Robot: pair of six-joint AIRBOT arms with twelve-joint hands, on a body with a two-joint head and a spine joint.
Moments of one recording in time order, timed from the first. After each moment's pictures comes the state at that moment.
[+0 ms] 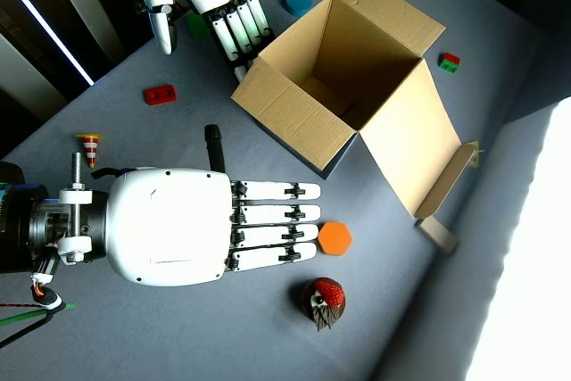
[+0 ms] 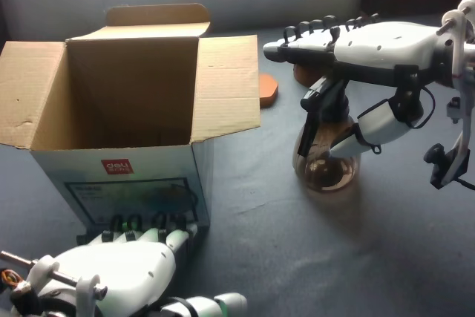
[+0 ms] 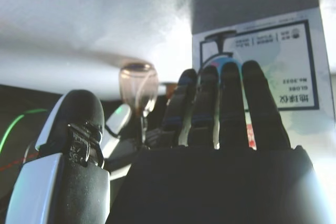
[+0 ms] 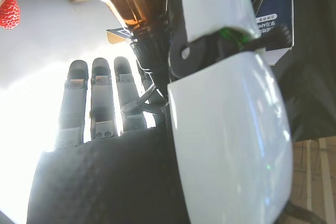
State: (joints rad) left arm 0.69 -0.90 0.31 -1.68 -1.04 2.14; right arm -0.31 -1.12 1.20 -0.46 0.17 -0.26
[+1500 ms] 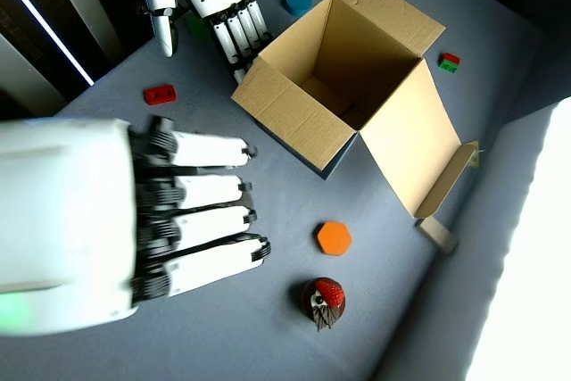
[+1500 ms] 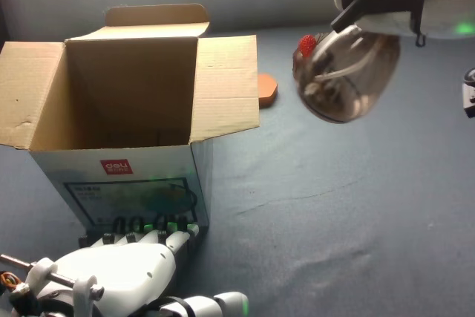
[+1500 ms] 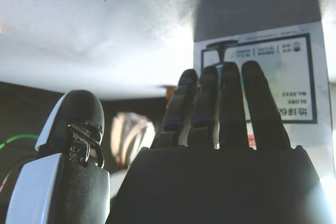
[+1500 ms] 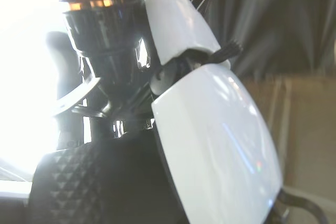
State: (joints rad) left arm 0.73 -0.90 0.33 -1.61 -1.01 2.07; right arm -0.19 -0.88 1.08 -0.49 0.56 -0.16
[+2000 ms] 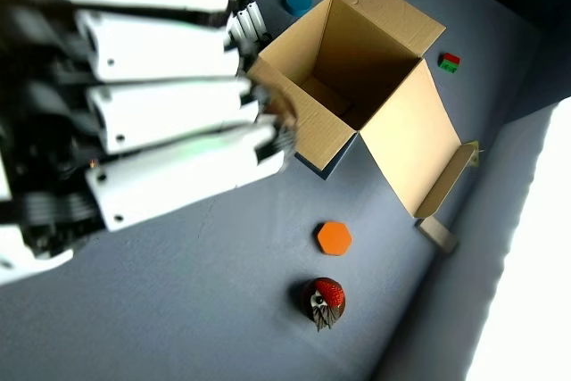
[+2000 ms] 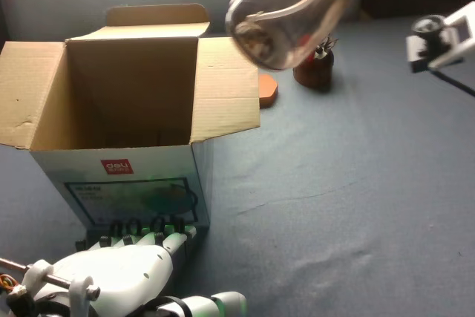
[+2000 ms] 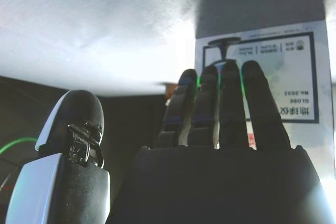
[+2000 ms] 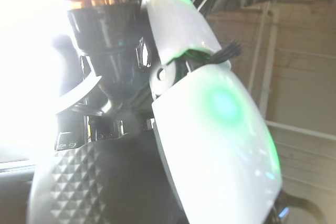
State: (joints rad) left arm 0.73 -0.89 0.33 -1.62 -1.01 2.04; right arm -0.12 -0.97 1.10 -0.35 0.70 -0.20
